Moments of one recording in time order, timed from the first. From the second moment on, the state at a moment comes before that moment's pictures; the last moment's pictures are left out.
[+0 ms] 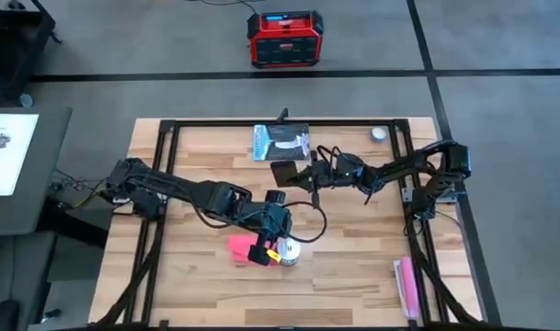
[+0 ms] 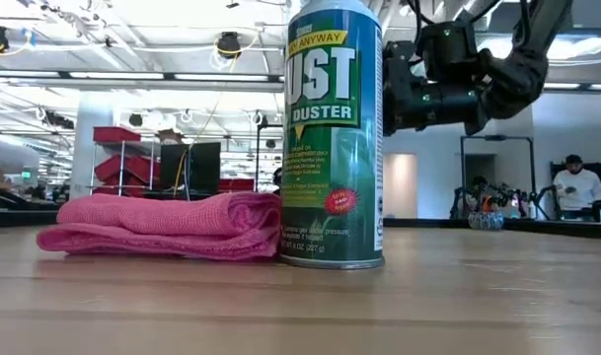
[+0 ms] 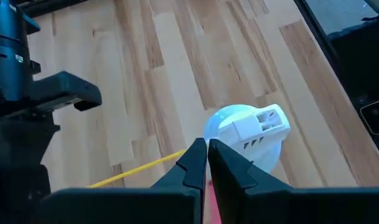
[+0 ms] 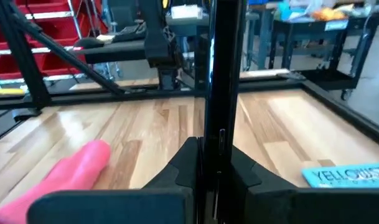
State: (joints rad) left arm -0.28 1.75 1.73 -0.87 -0.14 0.05; right arm -0.21 1.68 0.57 1.04 -0.19 0.03
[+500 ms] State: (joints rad) left arm -0.27 1.75 1.73 -0.88 -0.12 0.04; right arm -0.18 1.69 0.53 1.14 -0.11 0.02
